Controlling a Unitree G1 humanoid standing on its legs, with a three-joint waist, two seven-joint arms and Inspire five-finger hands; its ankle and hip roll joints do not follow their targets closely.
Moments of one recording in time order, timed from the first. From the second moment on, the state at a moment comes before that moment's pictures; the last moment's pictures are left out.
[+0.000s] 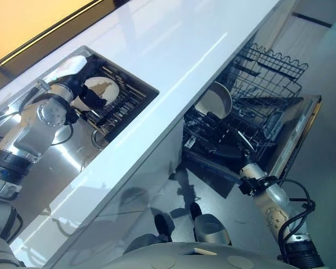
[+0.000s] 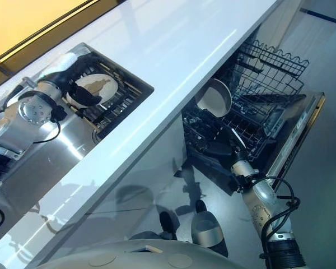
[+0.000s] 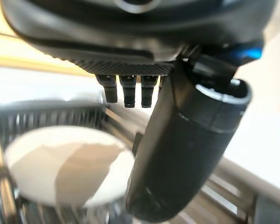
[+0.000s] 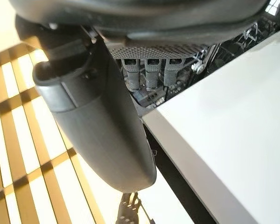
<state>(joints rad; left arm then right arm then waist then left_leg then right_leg) -0.60 0.99 -0.44 0.20 0.12 0.27 -0.10 0.16 -0.44 0.06 -0.12 0.72 0.08 0.24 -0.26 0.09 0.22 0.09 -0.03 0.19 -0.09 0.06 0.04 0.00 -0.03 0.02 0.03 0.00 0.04</state>
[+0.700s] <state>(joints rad) -0.68 0.82 -0.49 0.46 0.43 0.39 -0.19 0.15 -0.52 0.07 -0.10 0.73 0.07 0.24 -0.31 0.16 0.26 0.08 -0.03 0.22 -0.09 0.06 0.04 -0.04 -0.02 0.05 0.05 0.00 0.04</state>
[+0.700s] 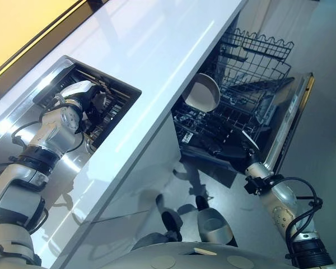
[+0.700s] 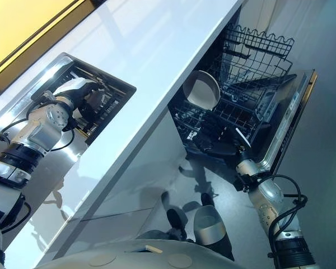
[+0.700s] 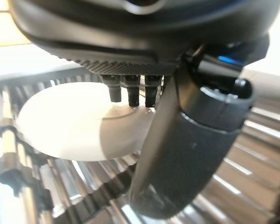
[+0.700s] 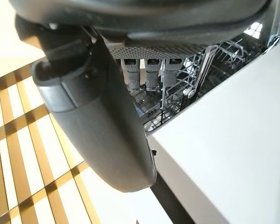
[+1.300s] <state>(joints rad) -0.69 0.76 -0.55 0.48 1.03 0.55 -0.18 0.07 -0.54 0.12 -0.10 0.73 0.07 0.24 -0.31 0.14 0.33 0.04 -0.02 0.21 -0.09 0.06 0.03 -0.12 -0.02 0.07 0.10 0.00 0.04</state>
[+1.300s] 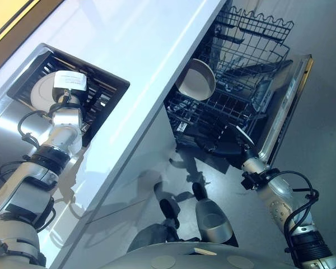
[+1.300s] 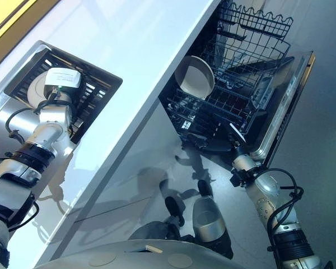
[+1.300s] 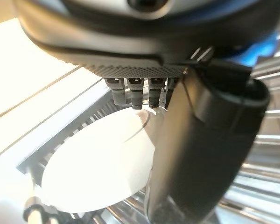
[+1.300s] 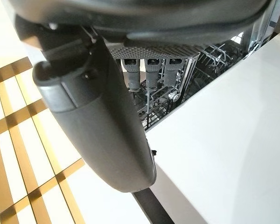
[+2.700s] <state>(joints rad) -0.42 0.99 -0.17 0.42 0.55 0.32 0.41 0.06 -0.47 0.08 -0.10 0.77 0.07 0.30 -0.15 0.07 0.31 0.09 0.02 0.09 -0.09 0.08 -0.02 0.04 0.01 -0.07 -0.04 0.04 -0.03</state>
